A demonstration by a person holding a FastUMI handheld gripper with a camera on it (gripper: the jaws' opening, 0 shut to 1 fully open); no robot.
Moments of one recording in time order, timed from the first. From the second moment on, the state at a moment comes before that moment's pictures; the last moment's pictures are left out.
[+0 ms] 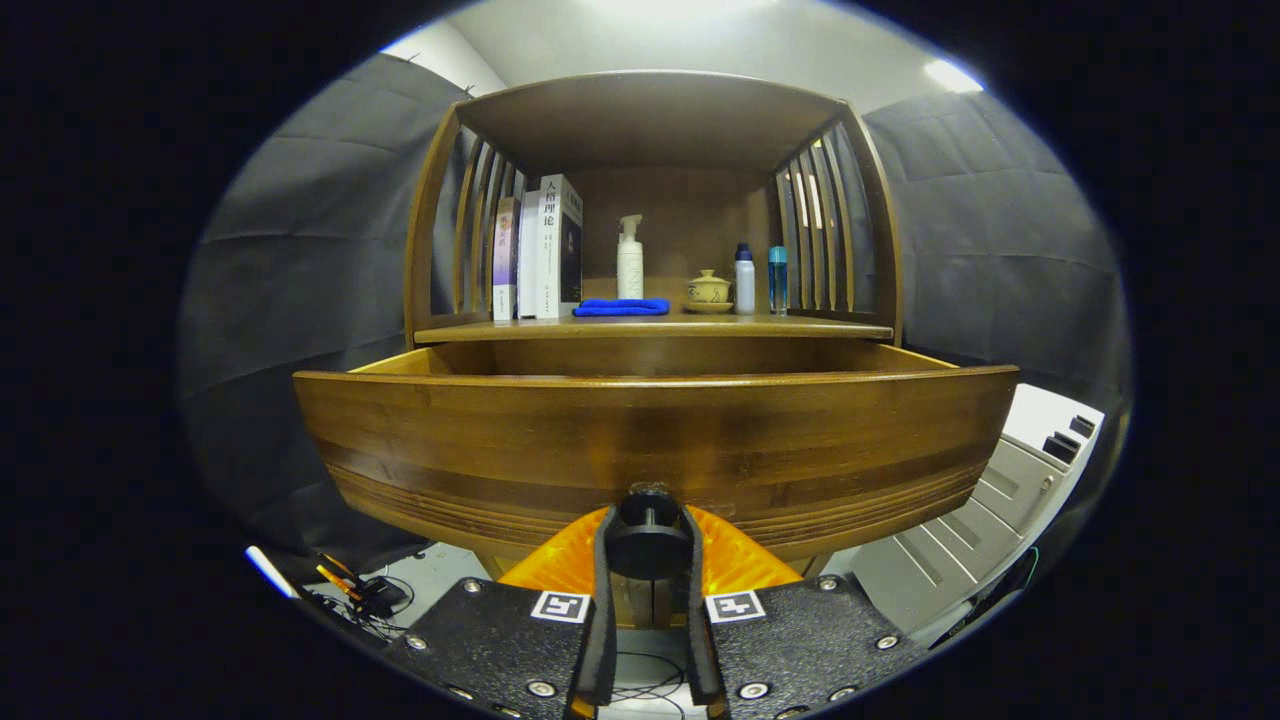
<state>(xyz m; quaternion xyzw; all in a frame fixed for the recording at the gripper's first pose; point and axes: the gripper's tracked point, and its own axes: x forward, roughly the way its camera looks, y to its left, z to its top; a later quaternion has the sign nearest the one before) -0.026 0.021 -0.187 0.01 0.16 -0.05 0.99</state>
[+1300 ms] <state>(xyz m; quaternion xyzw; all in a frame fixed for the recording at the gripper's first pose) 0.088 -0.041 -0.067 0.00 0.24 -0.15 0.96</state>
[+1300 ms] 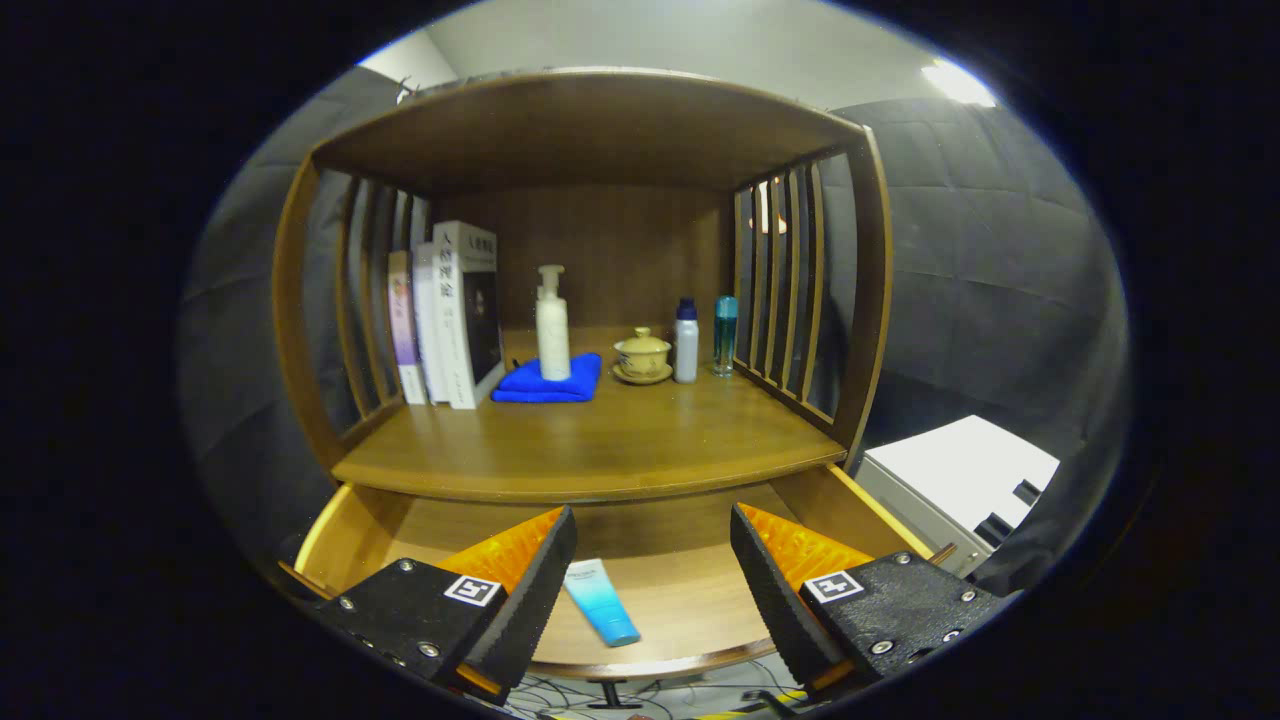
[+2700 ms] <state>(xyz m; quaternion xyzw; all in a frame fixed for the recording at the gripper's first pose) 0.079 0.007 -0.238 0.04 0.60 -0.11 0.79</state>
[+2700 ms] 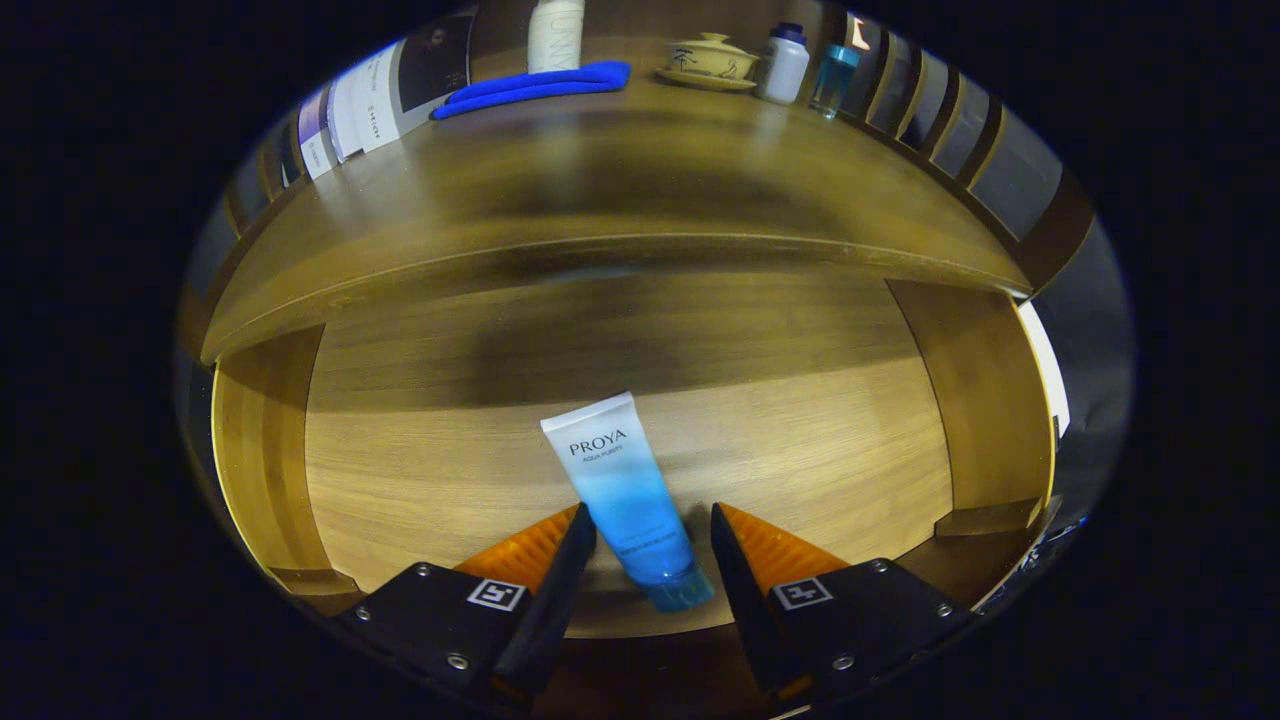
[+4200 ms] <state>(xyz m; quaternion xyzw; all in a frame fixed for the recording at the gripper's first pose) 0.067 0.024 -0.129 -0.05 0.46 -0.12 0.88</state>
